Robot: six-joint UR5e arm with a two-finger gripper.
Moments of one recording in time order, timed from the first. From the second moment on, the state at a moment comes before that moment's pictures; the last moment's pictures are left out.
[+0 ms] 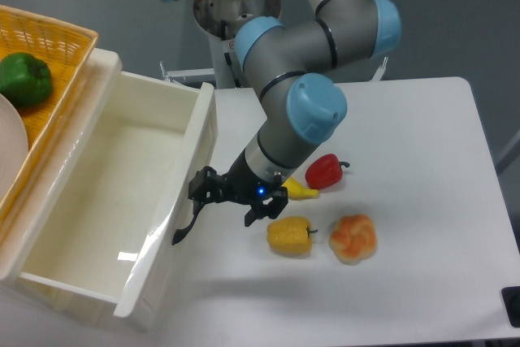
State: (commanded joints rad) arm 2.47 -1.95 -1.42 -1.30 1.05 0.44
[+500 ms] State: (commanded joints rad) arm 2.58 -1.98 -1.43 -1.20 1.19 0.78
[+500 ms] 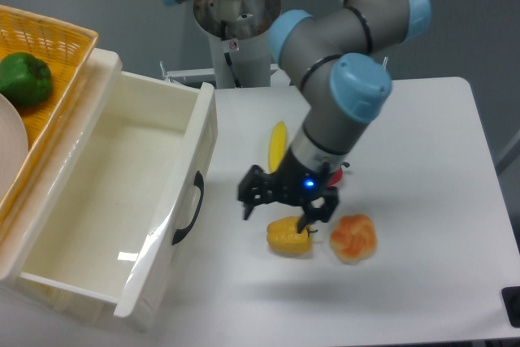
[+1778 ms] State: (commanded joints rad) arm 2.62 -2.17 -1.34 -1.11 1.56 1.33
